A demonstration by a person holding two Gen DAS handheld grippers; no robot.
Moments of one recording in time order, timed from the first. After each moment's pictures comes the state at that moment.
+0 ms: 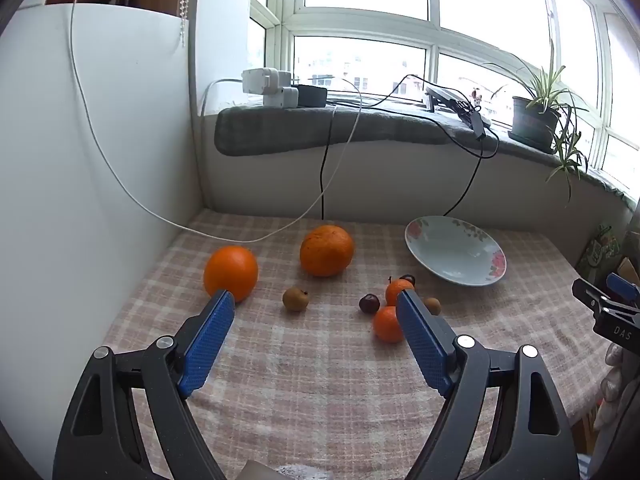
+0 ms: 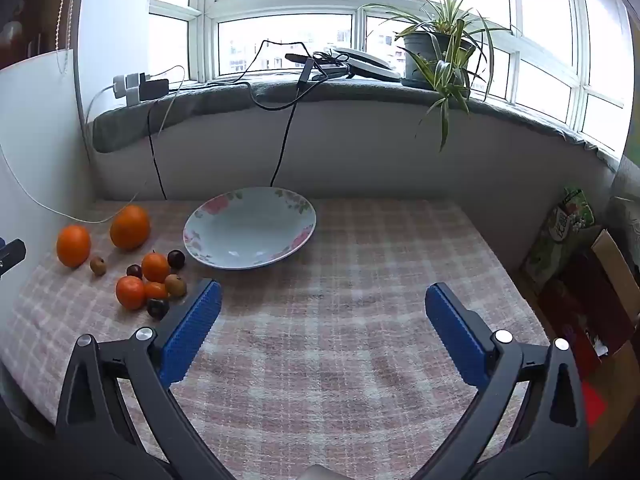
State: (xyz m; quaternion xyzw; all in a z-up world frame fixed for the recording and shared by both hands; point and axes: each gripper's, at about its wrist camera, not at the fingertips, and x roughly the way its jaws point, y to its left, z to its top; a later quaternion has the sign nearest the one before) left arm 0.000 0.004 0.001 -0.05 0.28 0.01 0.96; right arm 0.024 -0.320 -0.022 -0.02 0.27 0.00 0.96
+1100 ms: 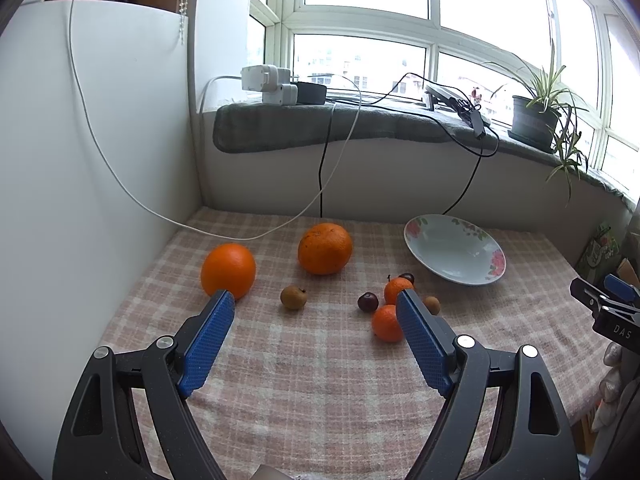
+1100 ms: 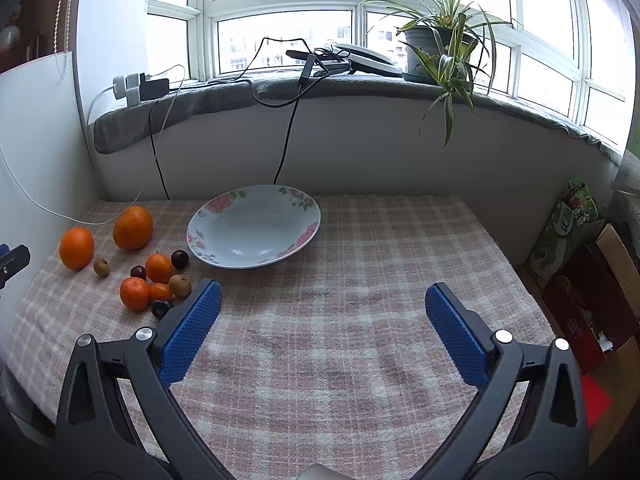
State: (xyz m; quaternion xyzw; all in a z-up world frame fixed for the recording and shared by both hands) left arm 0.000 -0.002 -0.003 -0.03 0.28 0.01 0.96; right arm 0.027 -0.319 -0.023 -0.02 0.28 0.01 0.96
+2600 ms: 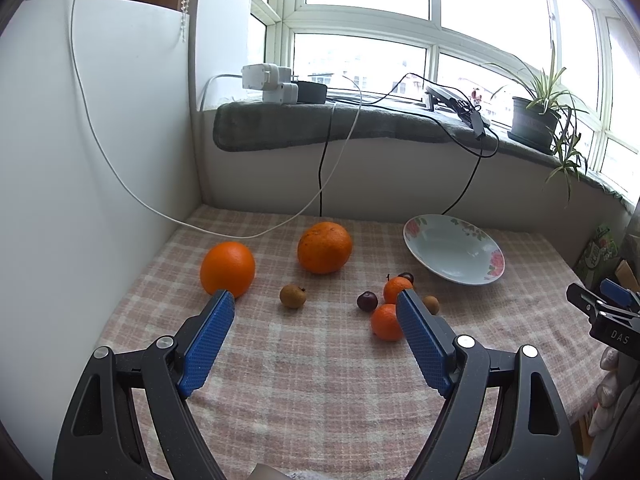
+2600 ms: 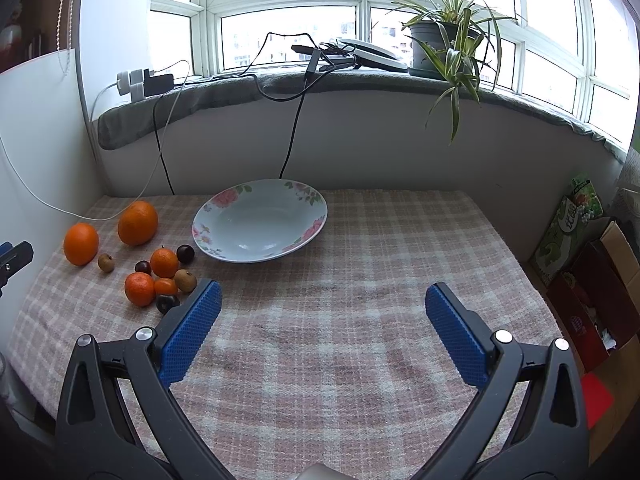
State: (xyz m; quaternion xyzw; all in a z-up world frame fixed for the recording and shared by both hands) left arm -0.001 -0.002 -0.002 -0.03 0.28 0.01 0.96; right arm 0.027 -0.317 -0.026 -0.01 0.29 0.01 0.96
